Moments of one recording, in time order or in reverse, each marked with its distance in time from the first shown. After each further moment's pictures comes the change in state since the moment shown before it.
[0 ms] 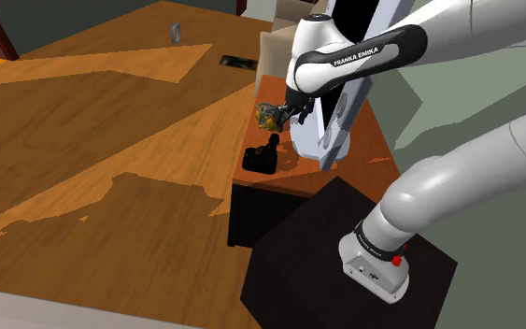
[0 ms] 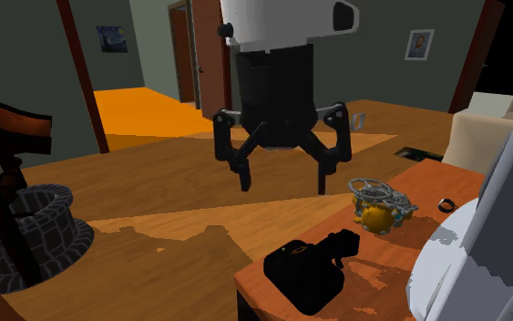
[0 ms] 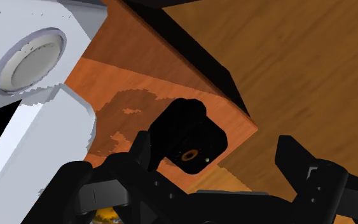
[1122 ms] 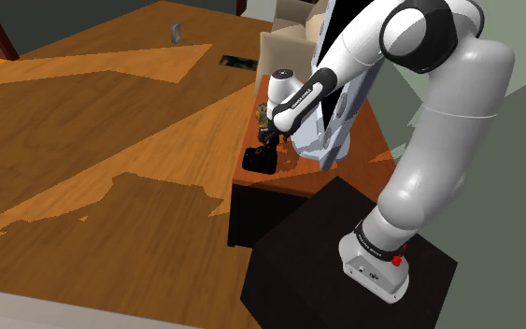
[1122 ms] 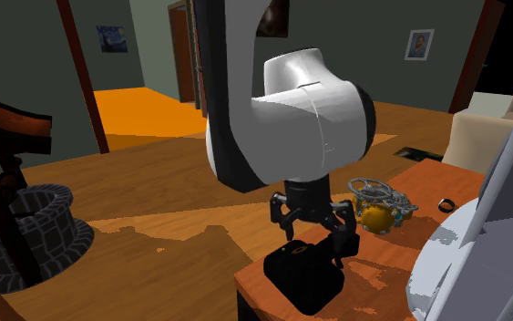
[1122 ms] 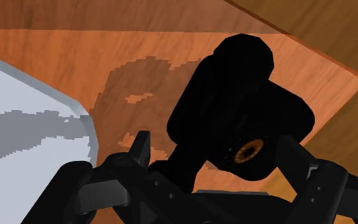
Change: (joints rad) arm -0.077 0.664 -0.060 0.233 -0.283 0.433 0.395
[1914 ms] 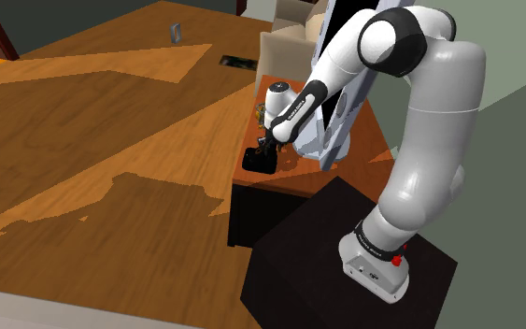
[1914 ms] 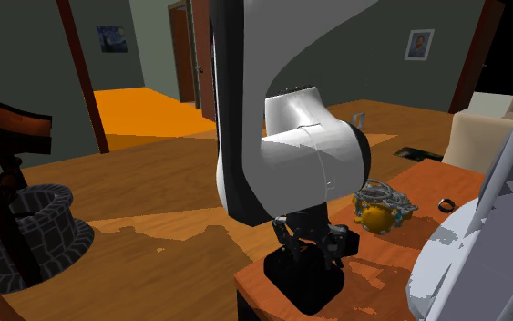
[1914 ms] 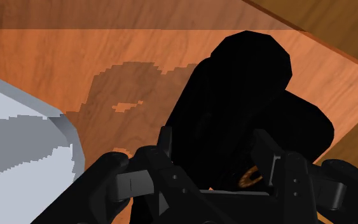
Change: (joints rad) arm 0.023 0.130 -0.036 0.041 -0.052 0.089 0.065
